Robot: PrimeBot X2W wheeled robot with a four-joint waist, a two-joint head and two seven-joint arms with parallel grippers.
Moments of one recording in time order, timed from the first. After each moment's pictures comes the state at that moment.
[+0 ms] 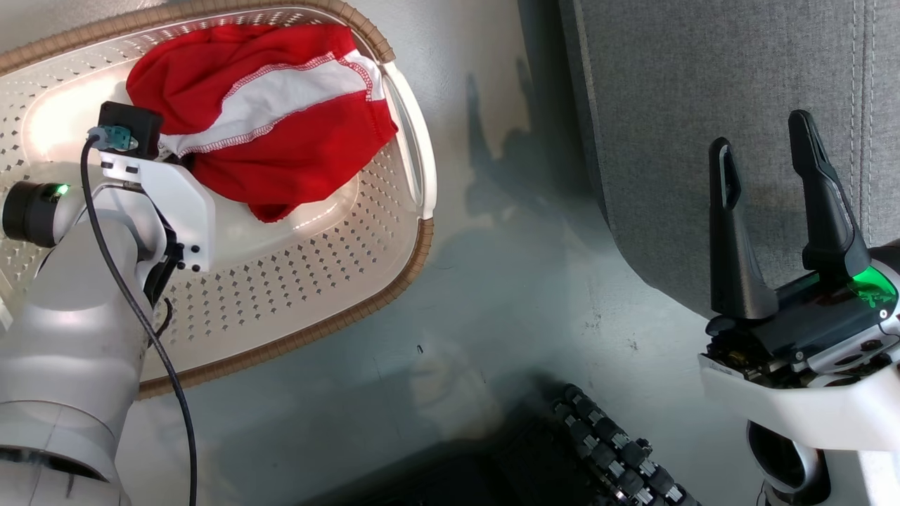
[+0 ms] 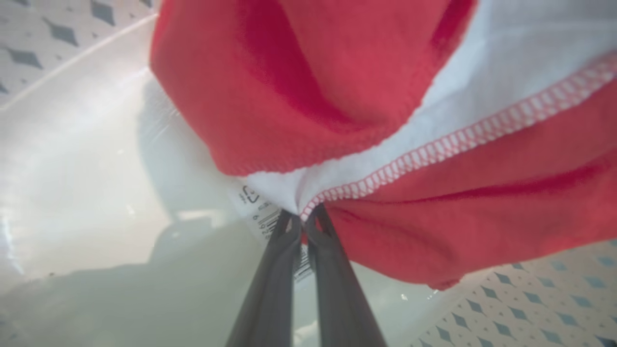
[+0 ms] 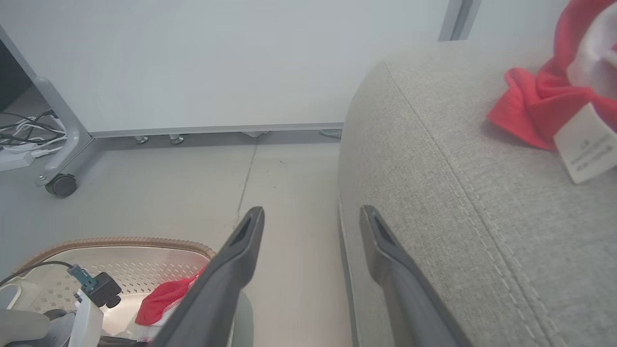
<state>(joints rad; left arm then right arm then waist) -1.05 0.22 -0.50 1.28 -0.37 -0.11 -0.01 -0.25 -0.05 0.15 -0.32 0.24 0.13 -0.26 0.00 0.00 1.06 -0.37</state>
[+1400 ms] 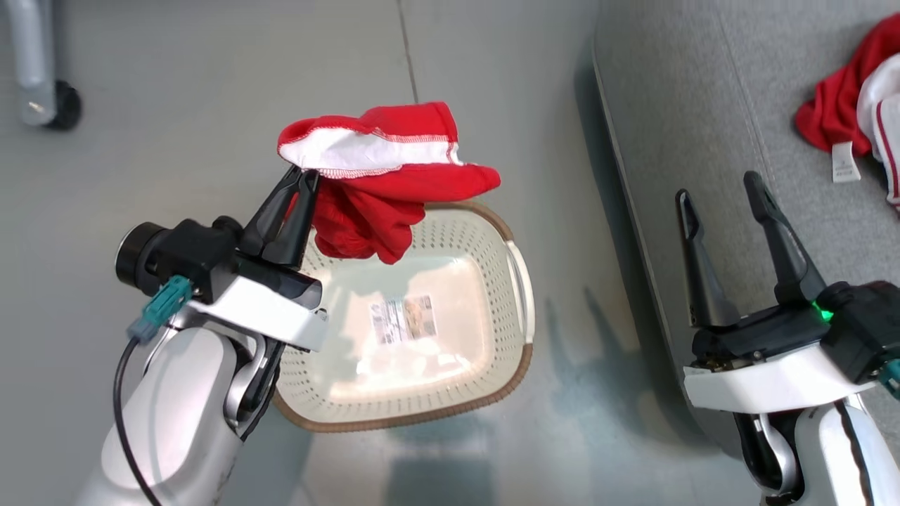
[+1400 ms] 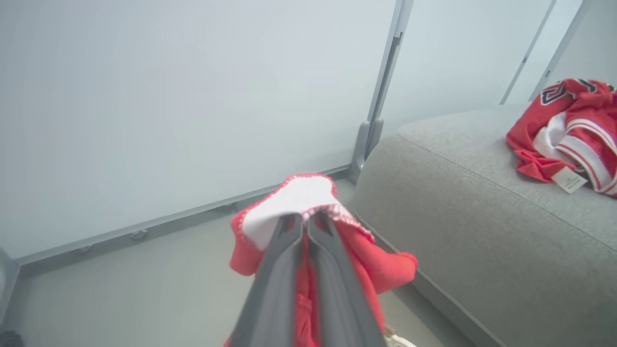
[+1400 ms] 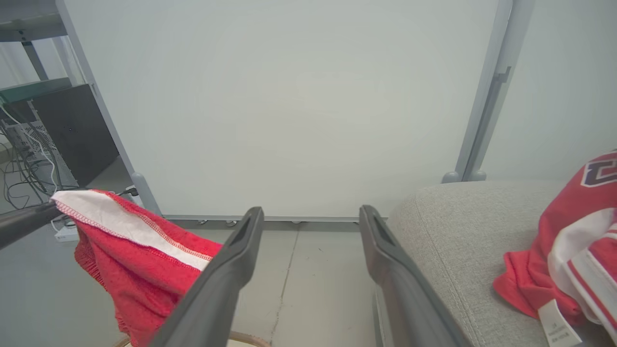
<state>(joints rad) -0.50 0.23 -0.39 0.28 -0.36 -0.06 -0.26 -0.22 -0.05 0.11 -0.11 0.14 0.13 -0.17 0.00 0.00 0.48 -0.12</state>
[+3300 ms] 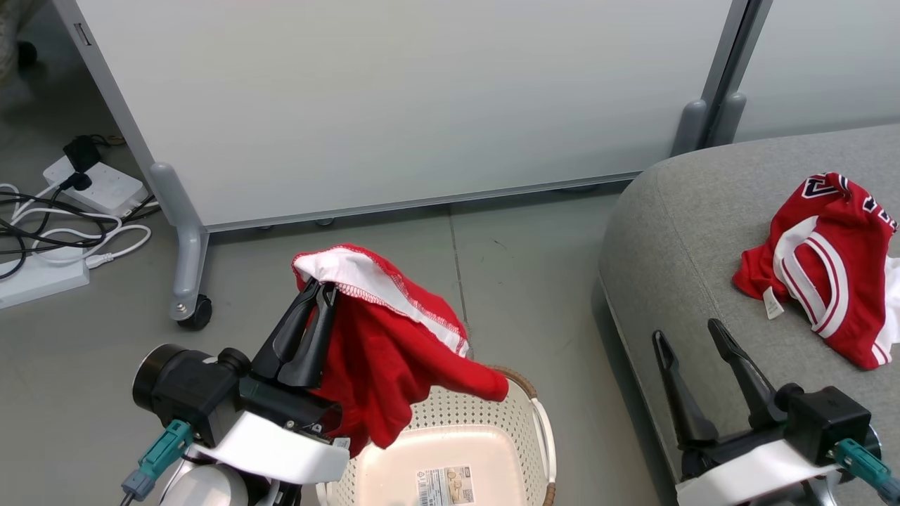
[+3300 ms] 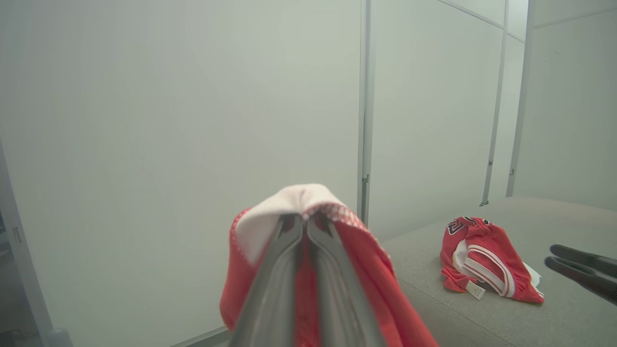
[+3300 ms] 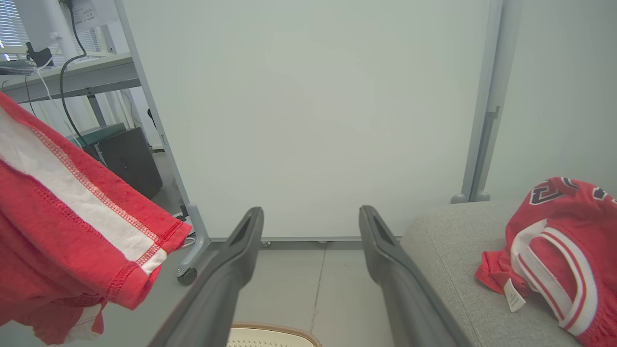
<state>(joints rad) -0.13 0.27 -0.39 -0.14 -0.40 0.05 -0.19 0.04 -0.05 0.11 -0.07 0.20 0.13 -0.08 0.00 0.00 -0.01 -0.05</state>
